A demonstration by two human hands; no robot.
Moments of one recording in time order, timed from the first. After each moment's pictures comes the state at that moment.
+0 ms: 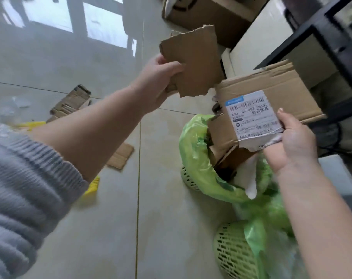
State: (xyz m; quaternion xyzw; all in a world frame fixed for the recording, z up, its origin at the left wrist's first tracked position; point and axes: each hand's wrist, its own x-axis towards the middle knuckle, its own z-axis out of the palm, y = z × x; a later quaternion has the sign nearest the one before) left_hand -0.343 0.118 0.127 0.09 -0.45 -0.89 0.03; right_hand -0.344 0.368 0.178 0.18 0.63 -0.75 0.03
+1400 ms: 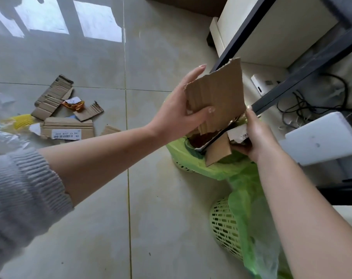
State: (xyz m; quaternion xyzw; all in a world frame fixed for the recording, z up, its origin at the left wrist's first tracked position) left_hand -0.282 0.259 0.094 -0.06 -0.74 -0.66 0.11; right_hand -0.327 0.435 0.121 0.28 0.77 -0.56 0.15
